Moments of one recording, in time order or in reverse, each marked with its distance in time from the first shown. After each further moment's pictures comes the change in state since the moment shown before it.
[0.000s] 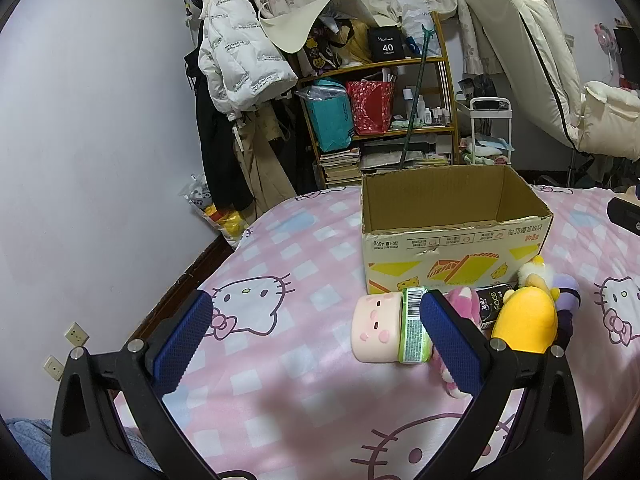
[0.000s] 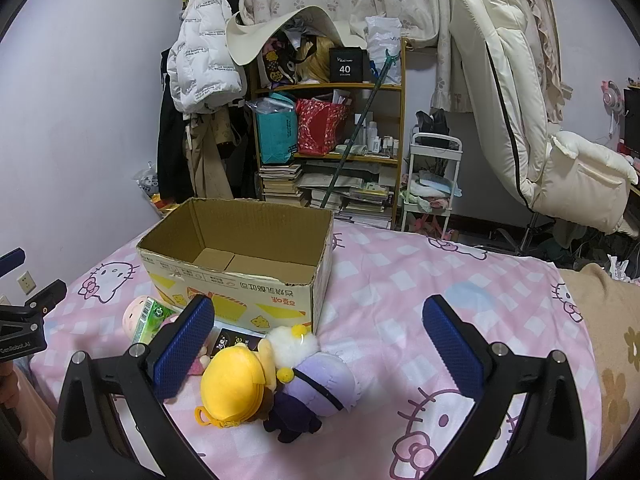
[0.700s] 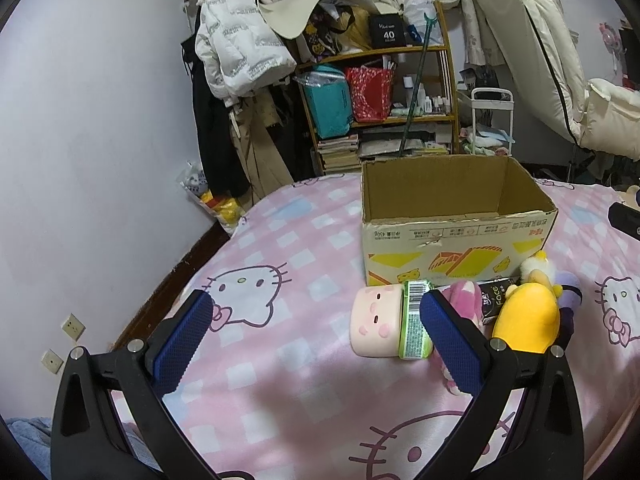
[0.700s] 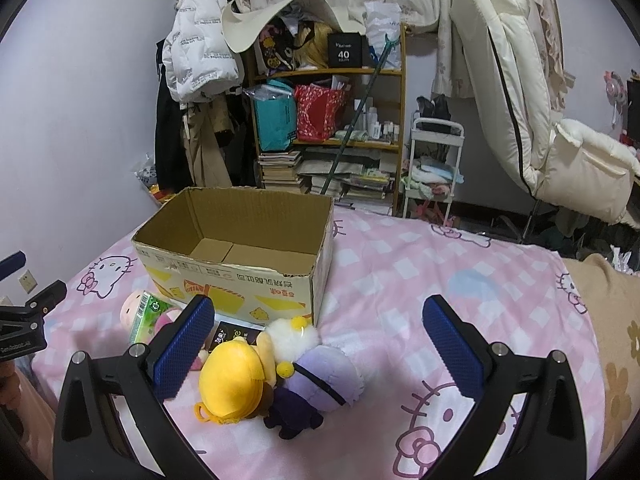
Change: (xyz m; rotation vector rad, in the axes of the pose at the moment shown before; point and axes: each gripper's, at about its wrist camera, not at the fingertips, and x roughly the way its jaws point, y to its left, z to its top) left arm 0.018 0.001 0.002 -0.011 0.066 -0.019; right arm 0.014 0.000 -0.004 0.024 0.059 0.013
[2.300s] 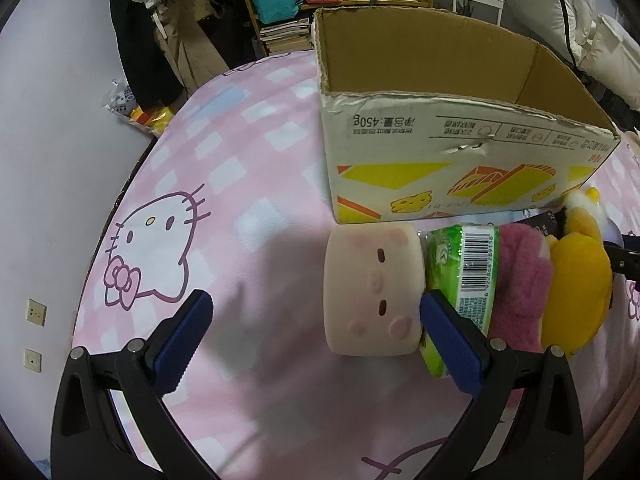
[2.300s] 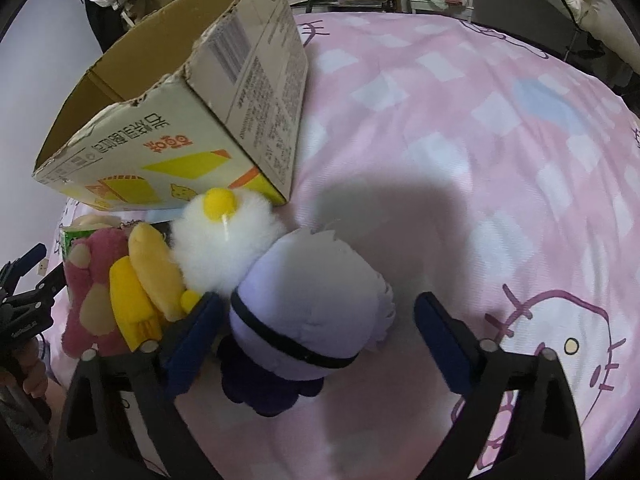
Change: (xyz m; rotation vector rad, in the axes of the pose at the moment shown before) left arm 0.142 -0.025 -0.007 0.086 0.419 -0.166; right arm 0.150 -0.042 -0.051 0.218 0.630 0.103
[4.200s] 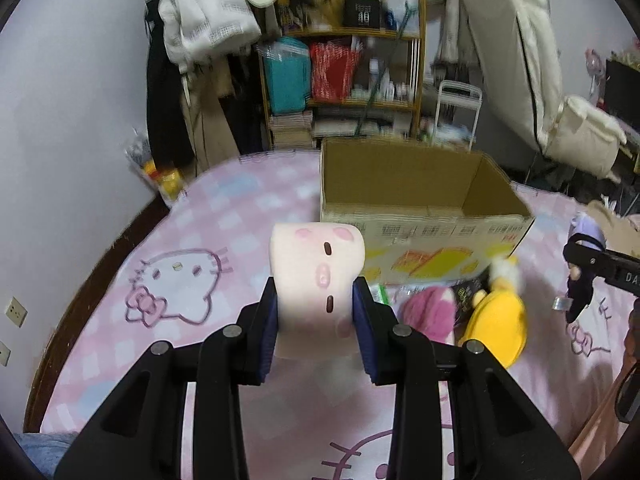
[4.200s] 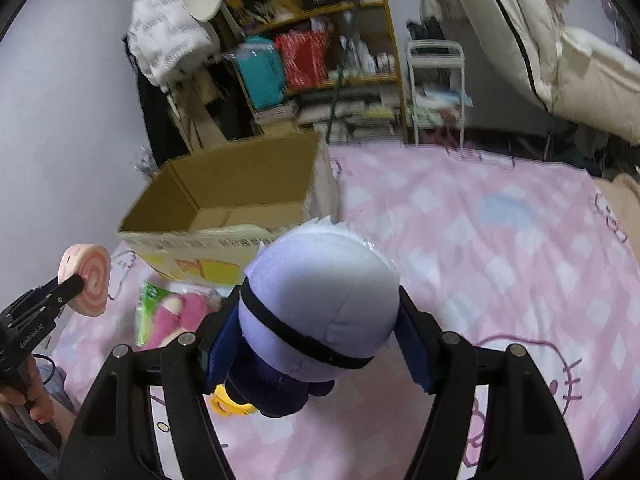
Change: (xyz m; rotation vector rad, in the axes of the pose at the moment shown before) left arm -0.112 0.016 -0.031 -0.109 -0.379 -0.076; right arm -0.106 0.036 -0.034 -0.058 -0.454 0.021
